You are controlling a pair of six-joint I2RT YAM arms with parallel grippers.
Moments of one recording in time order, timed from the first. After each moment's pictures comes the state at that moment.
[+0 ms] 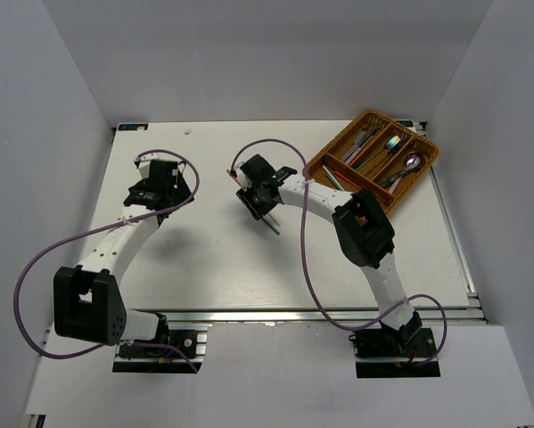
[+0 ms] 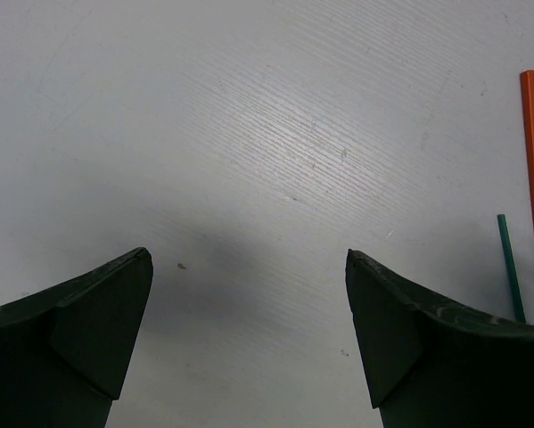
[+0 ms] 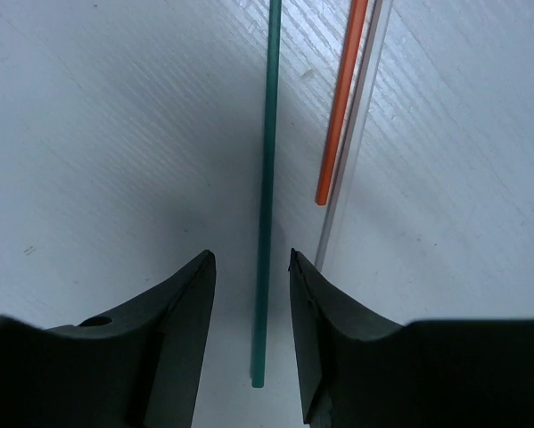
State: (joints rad) left arm -0.19 1.35 1.00 -0.48 -0.43 -0.53; right arm 0.80 2.22 1.79 -0.60 -0.02 -0.04
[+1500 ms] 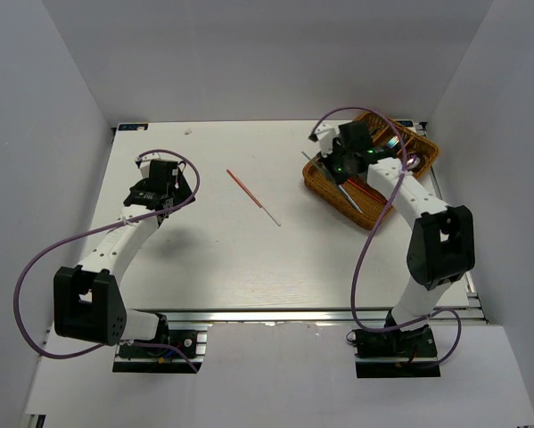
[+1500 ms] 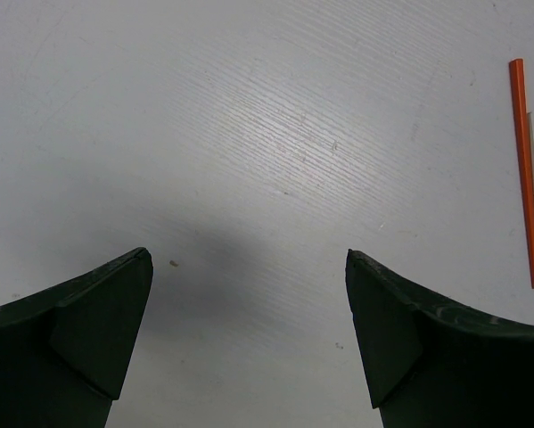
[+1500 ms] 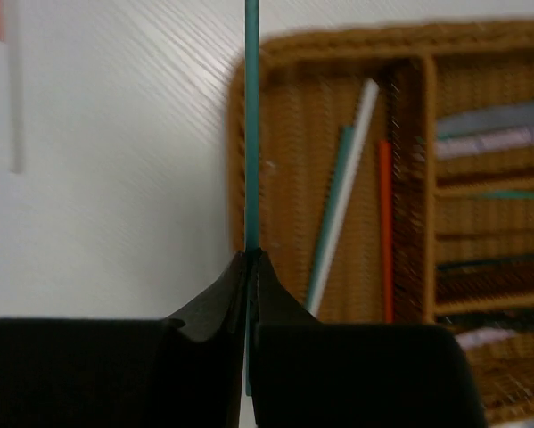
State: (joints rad) left arm -0.19 1.35 1.00 -0.48 -0.40 -0.52; right arm 0.39 1.75 1.47 -0.55 -0.19 -0.40
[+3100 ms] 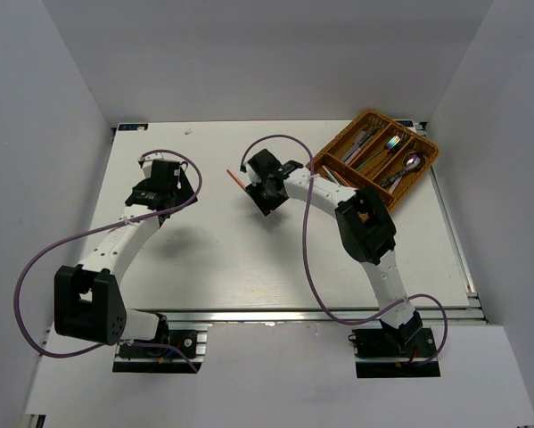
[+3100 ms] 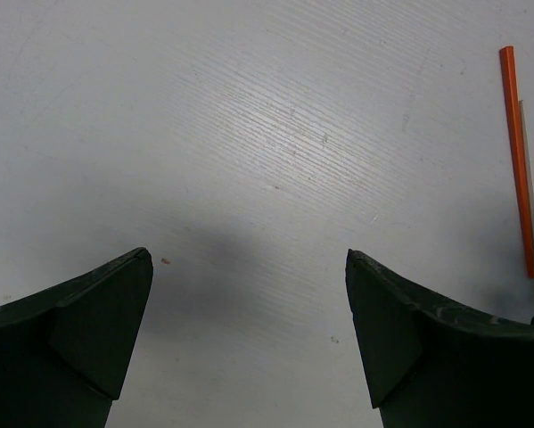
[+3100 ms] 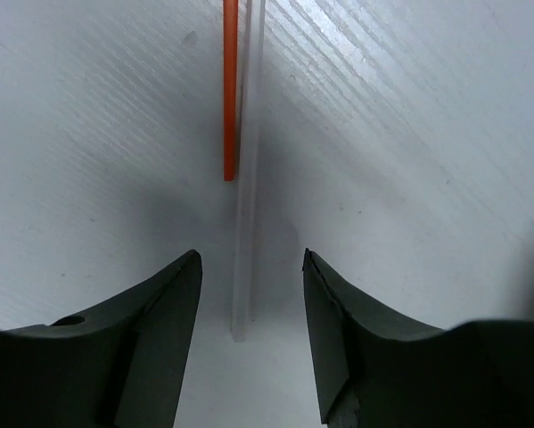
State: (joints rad) left arm -0.20 1.35 1.00 -0.47 -0.39 -0.52; right arm 0.75 2.24 1.82 -0.67 0.04 -0.05
